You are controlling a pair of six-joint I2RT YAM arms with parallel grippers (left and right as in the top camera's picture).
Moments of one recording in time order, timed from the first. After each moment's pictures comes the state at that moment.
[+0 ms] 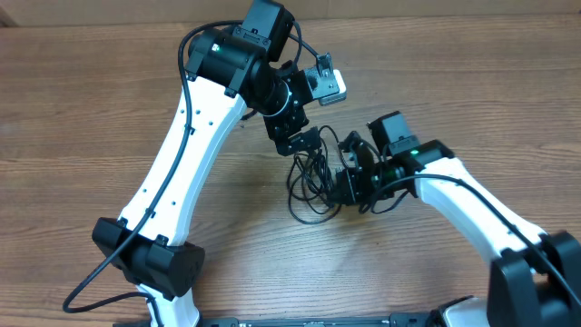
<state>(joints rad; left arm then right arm) -0.45 1.92 2.15 -1.46 0.43 0.76 0.36 1.59 0.99 -0.73 -0.66 0.18</state>
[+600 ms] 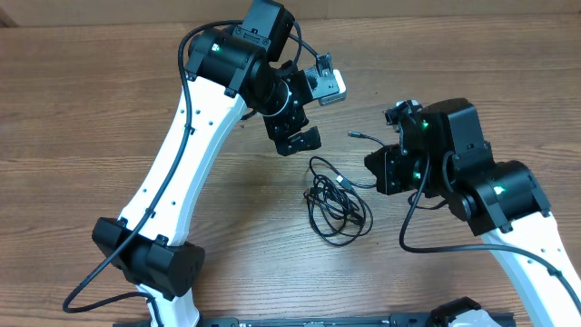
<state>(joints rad) -0.45 1.92 2.15 -1.46 0.43 0.76 0.35 1.19 1.23 -0.98 -0.30 0.24</state>
